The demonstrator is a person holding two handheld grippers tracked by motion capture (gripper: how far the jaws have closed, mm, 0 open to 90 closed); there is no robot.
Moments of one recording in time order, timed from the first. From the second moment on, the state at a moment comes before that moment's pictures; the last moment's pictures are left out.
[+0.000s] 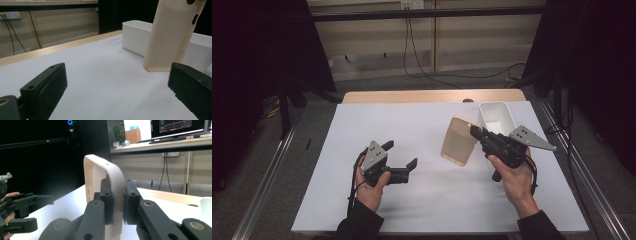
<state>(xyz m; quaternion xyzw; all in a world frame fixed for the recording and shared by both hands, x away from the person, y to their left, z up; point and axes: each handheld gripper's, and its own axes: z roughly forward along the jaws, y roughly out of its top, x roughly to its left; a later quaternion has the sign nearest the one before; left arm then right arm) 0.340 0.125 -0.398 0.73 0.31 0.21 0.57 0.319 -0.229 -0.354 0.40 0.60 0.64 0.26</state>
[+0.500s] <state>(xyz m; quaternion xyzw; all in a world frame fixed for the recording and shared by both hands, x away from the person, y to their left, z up) 0.324 0.174 -0.409 0.70 0.35 0.24 0.57 0.318 -0.244 -0.337 0.39 0.59 0.65 0.27</state>
